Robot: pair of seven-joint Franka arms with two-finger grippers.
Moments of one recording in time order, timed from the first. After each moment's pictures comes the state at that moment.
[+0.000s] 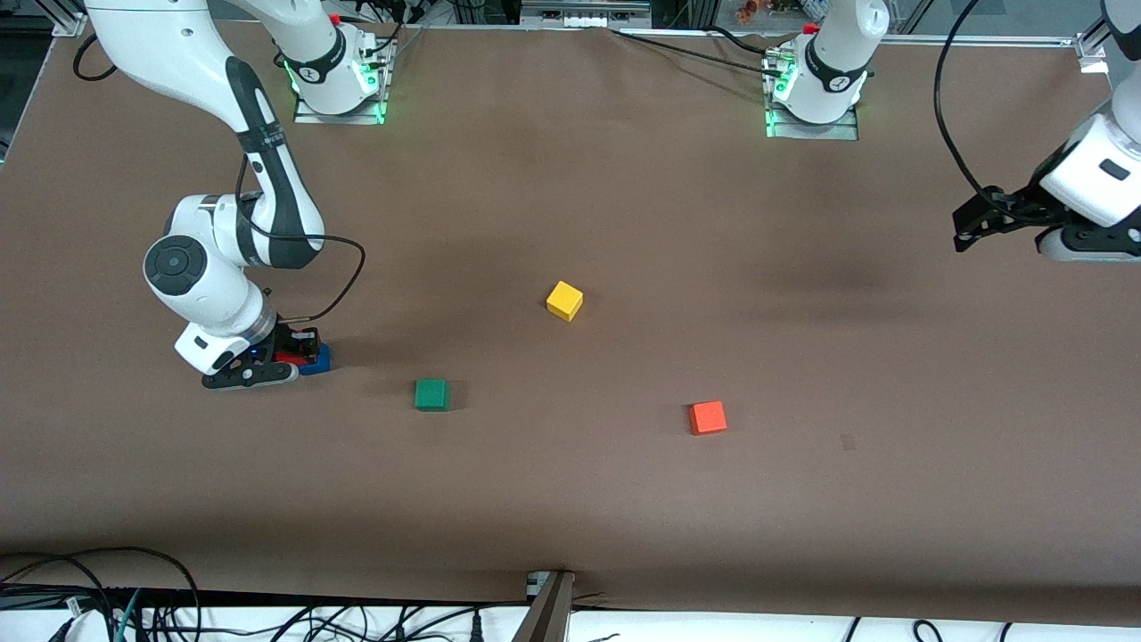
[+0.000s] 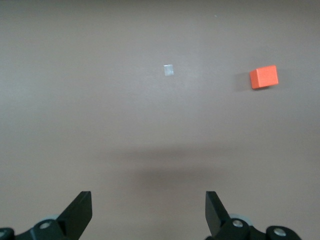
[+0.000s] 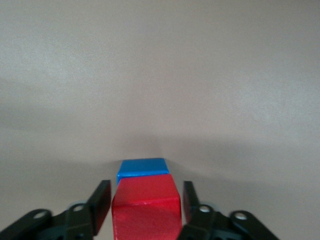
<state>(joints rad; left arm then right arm) -0.04 -0.01 -0.02 -1.67 0.06 1.68 -0.03 0.37 0.46 -0.28 -1.96 0.05 2.49 -0.09</state>
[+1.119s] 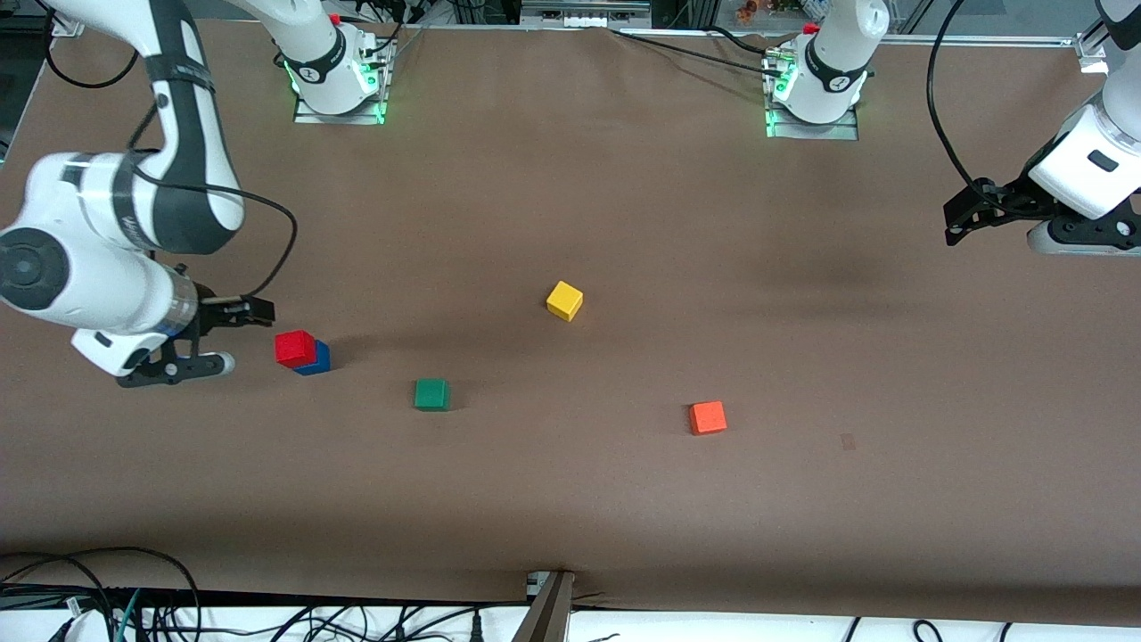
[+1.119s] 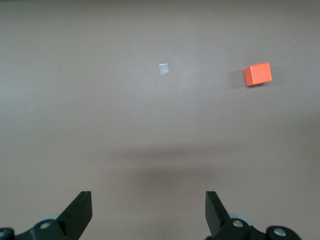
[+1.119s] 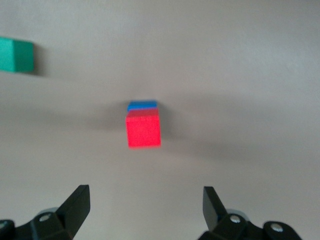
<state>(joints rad) -0.03 -0.01 -0.03 -1.65 0.06 1.66 -0.03 0.37 0.39 -0.35 -1.53 0.05 1.71 -0.15</state>
